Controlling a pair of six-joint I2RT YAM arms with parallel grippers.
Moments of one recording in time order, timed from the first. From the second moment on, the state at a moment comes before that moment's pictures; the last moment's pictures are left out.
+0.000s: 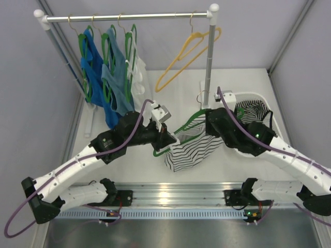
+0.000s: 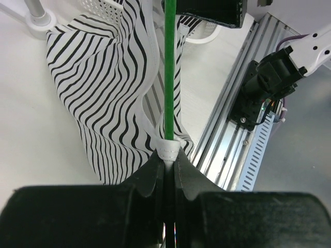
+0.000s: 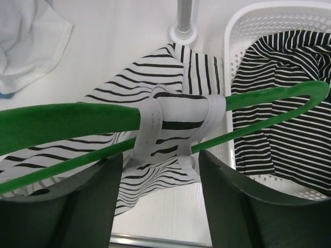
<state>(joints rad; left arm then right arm) -0.89 1.00 1.01 -0.38 0.30 -0.20 0.97 1.06 1.24 -0.93 0.70 0.54</state>
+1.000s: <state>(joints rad) -0.89 0.87 1.05 -0.49 0.23 -0.17 0.86 1.01 1.41 -1.04 0.71 0.47</state>
